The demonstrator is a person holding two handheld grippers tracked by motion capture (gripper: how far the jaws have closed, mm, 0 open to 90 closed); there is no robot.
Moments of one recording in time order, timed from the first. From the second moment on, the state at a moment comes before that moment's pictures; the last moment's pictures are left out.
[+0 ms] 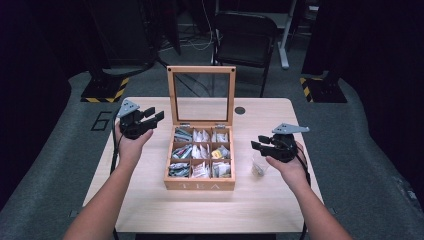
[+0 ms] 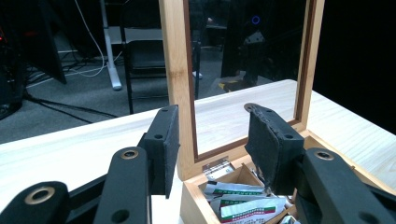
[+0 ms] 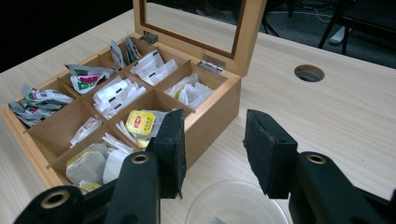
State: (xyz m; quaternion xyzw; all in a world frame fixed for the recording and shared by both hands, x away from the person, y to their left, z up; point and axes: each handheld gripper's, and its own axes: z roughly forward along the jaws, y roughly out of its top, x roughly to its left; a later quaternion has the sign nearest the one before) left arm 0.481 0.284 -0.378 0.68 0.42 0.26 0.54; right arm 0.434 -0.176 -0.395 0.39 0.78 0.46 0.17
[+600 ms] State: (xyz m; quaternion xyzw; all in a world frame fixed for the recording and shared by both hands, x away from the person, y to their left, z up) left arm 0.483 0.282 -0.374 0.68 0.42 0.26 0.54; right arm 0.457 -0.158 -0.358 0.37 0.79 0.45 0.17
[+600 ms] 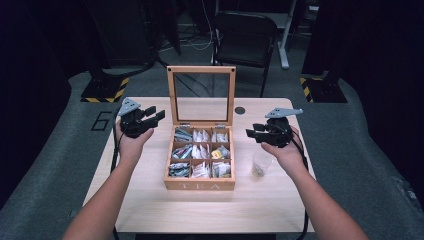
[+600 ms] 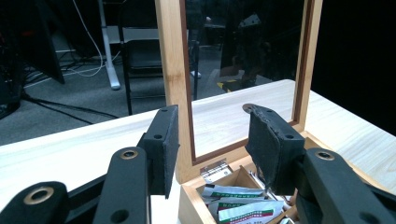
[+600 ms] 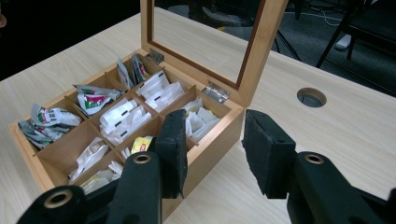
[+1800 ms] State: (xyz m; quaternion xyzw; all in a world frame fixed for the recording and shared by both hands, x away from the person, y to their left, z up) left arm 0.491 0.285 -0.367 0.68 0.43 0.25 0.54; right arm 0.535 -0.118 -0.336 0.38 0.79 0.45 0.18
